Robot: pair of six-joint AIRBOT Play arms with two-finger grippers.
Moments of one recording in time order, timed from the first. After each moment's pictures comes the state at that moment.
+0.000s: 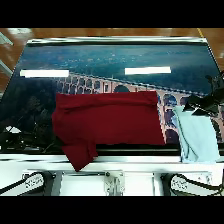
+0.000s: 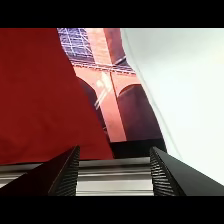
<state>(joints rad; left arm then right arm) 0.46 -1.24 0.43 0.96 -1.19 -1.12 -0.38 -1.40 1.36 -1.35 1.56 1.43</state>
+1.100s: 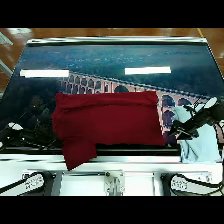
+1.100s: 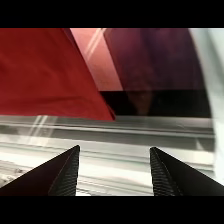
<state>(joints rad) 0.41 -1.25 0.49 0.96 -1.26 -1.09 -0.38 -1.44 0.94 -1.31 1.54 1.36</state>
